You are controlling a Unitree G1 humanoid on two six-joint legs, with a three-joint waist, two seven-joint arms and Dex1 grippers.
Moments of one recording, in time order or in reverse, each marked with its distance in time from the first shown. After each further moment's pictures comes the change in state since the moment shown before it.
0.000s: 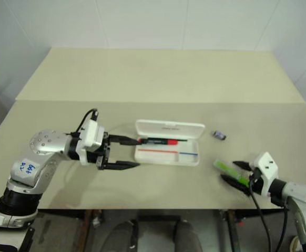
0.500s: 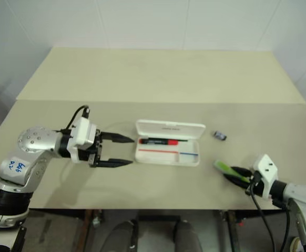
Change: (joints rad) left arm 0.006 0.063 0.040 0.005 -0.002 -0.018 -0.021; right arm 0.000 -0.010 0.009 0.011 -0.031 -0.055 0.041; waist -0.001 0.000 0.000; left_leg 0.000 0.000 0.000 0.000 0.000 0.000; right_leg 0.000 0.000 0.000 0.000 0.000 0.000
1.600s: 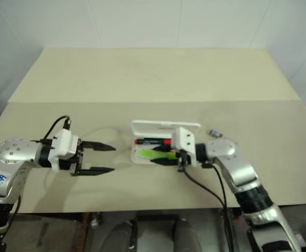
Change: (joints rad) left arm 0.169 0.101 0.096 0.033 0.006 -0.104 -0.033; right arm -0.626 0.268 0.538 -0.035 -0.060 0.030 0.134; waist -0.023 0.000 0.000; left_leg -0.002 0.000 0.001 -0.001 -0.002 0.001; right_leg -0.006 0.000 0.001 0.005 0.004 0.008
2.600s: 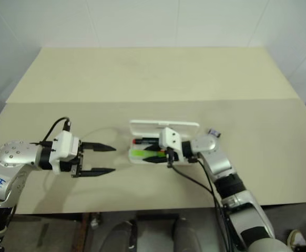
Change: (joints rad) left arm 0.030 0.005 0.005 -0.045 -0.001 0.014 0.041; right arm -0.112 0.161 0.011 0.349 -0.127 -0.182 0.074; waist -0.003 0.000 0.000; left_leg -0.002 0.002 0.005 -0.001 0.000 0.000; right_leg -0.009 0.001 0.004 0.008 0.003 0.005
